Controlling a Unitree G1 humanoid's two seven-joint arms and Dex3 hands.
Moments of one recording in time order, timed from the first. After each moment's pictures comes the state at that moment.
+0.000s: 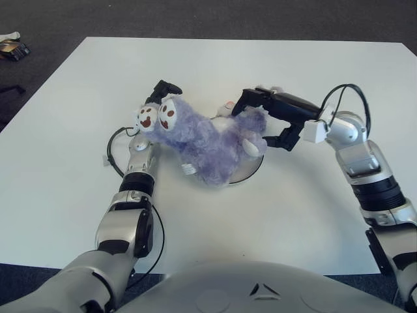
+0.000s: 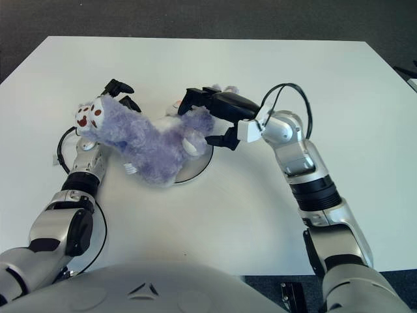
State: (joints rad) left arm -0.53 0.11 0.18 0.78 -0.18 -0.41 -0.25; right arm -0.47 -0.54 0.19 -0.14 -0.16 -0.19 0.71
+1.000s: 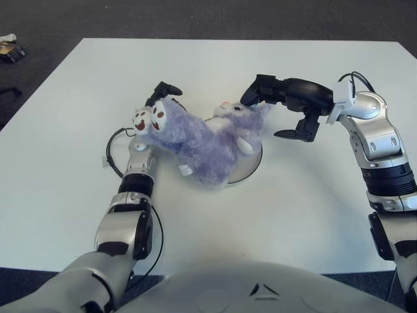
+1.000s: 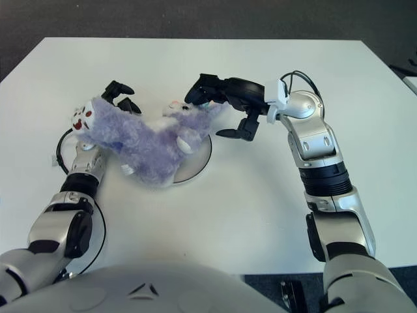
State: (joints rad) left arm -0.52 0.11 0.17 0.74 -0.17 -0.36 -0.23; right arm -0.60 -0.55 0.10 0.06 0.20 0.08 1.00
